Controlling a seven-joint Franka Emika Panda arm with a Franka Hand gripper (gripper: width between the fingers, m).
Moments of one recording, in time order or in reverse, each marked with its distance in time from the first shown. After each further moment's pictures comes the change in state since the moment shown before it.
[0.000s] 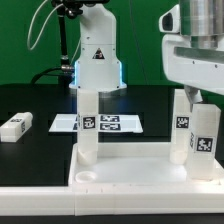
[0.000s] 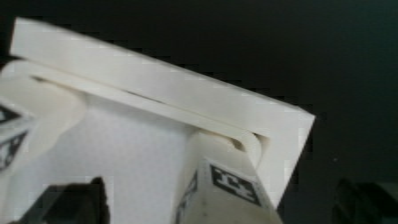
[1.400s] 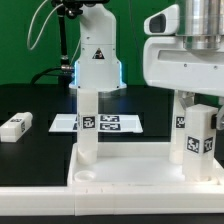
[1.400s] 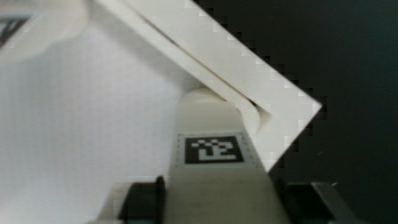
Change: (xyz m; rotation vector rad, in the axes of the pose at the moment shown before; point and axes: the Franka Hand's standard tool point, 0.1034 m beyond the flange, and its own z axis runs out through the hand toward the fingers) arm 0.010 0.004 0.001 -0.008 0.083 -0.035
